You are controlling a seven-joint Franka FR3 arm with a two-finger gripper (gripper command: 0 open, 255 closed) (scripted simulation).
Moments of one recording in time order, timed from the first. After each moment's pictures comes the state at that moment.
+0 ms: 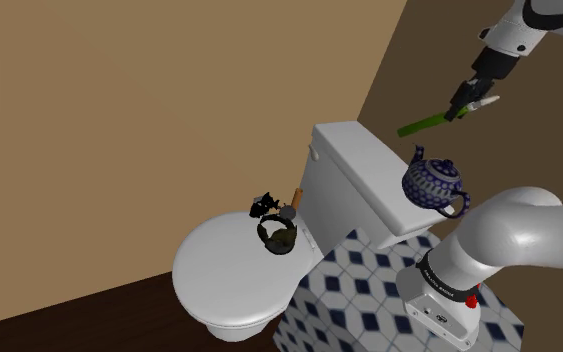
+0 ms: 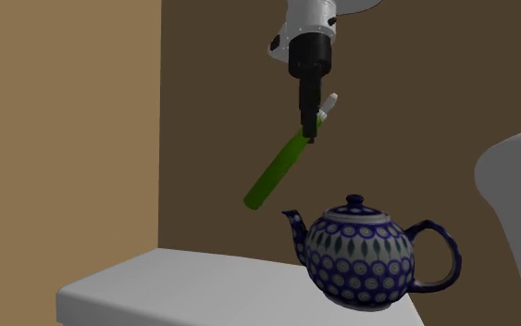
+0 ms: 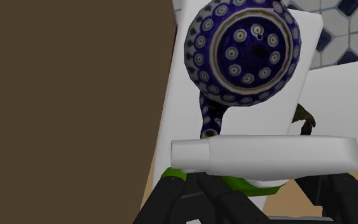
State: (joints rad) arm -0.26 -0.88 -0.37 -2.43 -0.23 1.59 -0.32
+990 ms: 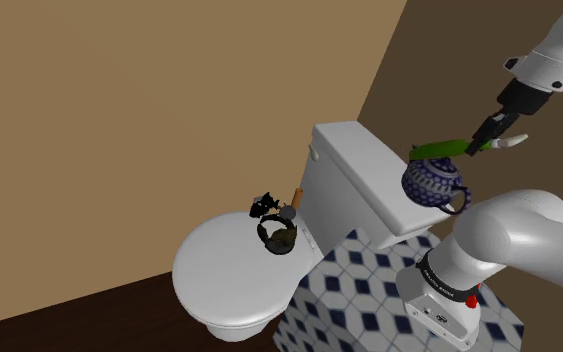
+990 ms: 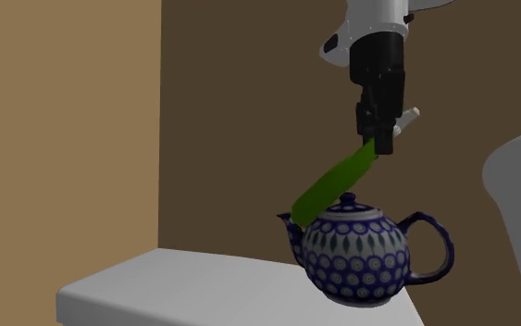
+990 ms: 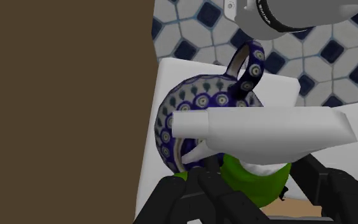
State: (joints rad) arm -0.36 -1.26 -0.31 -2.67 -0.25 1.43 -0.32
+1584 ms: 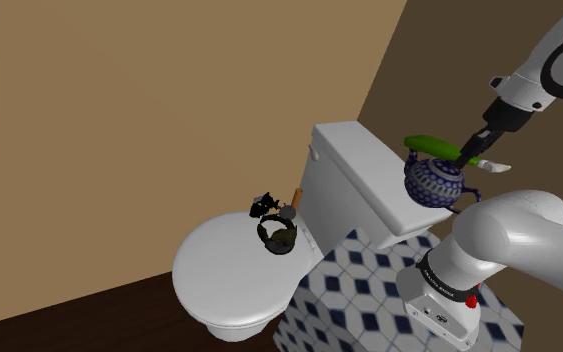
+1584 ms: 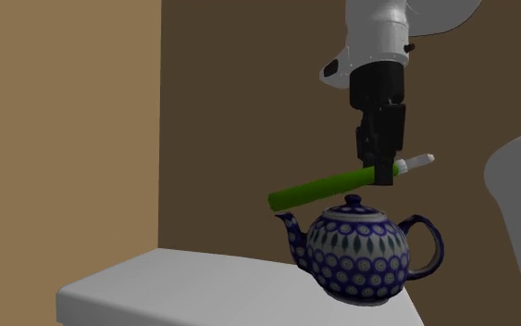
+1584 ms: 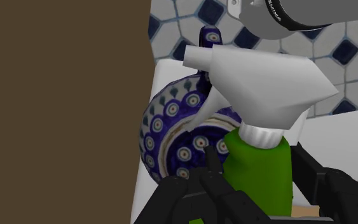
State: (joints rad) arm -0.38 -1.31 -0.34 -2.79 -0.28 1.51 -0.32
